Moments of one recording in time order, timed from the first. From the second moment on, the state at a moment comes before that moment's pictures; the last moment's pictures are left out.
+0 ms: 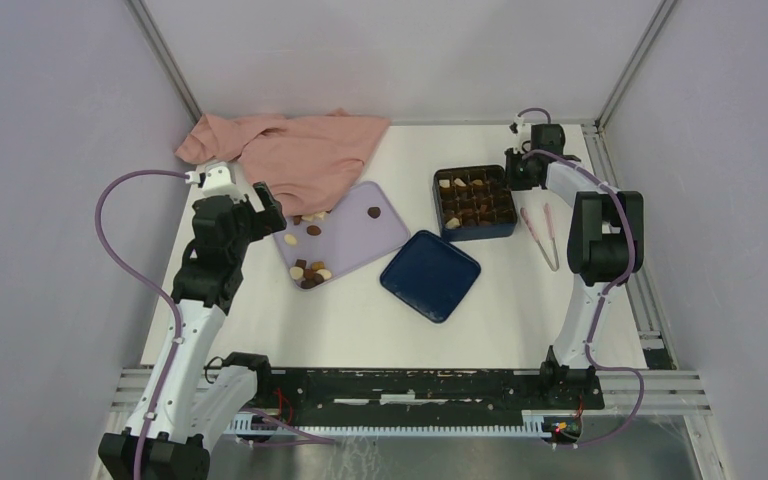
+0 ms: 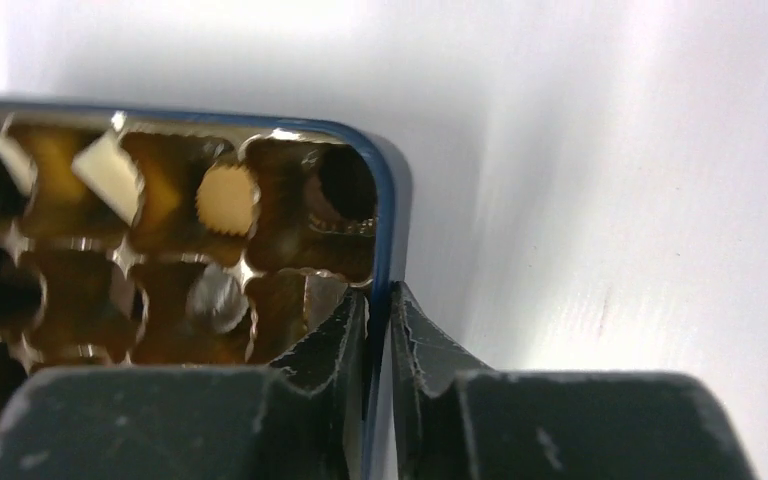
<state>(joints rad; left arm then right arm) -0.11 0.82 0.82 -0.36 -0.18 -0.28 0.00 2.05 1.48 -0.29 -0.22 -0.03</state>
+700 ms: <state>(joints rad) -0.11 0.82 0.82 -0.36 -0.19 -0.28 0.00 1.74 1.32 -0.18 -0.18 -0.14</state>
